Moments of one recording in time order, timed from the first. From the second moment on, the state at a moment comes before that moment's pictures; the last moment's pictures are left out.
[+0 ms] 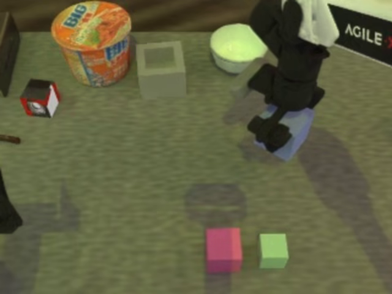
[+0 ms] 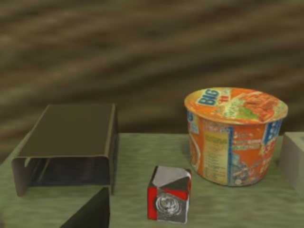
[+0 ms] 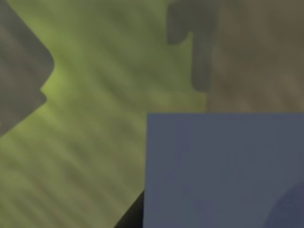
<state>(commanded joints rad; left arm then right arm) 0.02 0.00 0.00 0.00 0.00 0.00 0.43 2.33 1.95 -1.18 0.00 -0.47</state>
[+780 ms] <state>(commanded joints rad) 0.02 0.00 0.00 0.00 0.00 0.00 0.96 2.36 2.07 -1.28 0.00 -0.52</state>
